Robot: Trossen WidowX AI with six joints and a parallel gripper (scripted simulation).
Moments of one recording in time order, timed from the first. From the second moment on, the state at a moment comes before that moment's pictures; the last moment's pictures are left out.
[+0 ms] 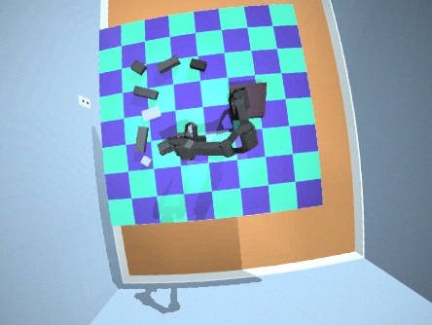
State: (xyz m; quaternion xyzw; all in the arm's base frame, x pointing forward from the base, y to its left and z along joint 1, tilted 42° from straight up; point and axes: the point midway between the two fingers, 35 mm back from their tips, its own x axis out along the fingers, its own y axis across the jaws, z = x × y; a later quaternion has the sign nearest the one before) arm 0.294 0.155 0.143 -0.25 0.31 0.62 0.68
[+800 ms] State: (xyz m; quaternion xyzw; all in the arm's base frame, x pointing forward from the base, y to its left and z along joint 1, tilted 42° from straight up) arm 0.298 0.178 0.119 -0.25 0.31 0.62 0.68
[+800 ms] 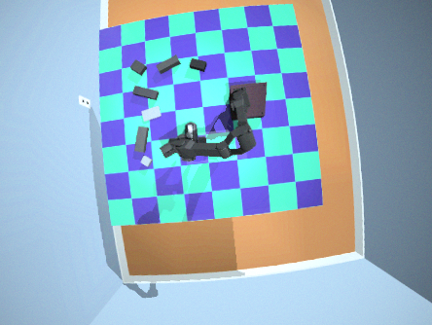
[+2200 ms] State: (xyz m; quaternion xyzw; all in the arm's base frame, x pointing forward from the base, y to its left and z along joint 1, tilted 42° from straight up) arm 0.298 0.195 0.100 -0.25 0.31 0.62 0.68
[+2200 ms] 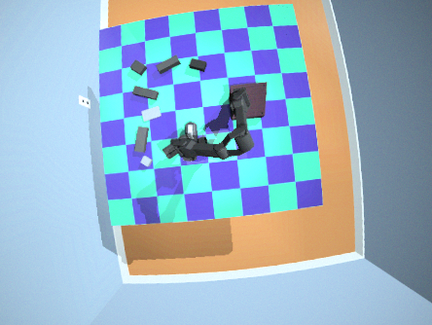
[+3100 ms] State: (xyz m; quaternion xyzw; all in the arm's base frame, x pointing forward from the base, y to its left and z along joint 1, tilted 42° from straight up) arm 0.296 0.178 0.109 -0.25 0.31 0.62 0.68
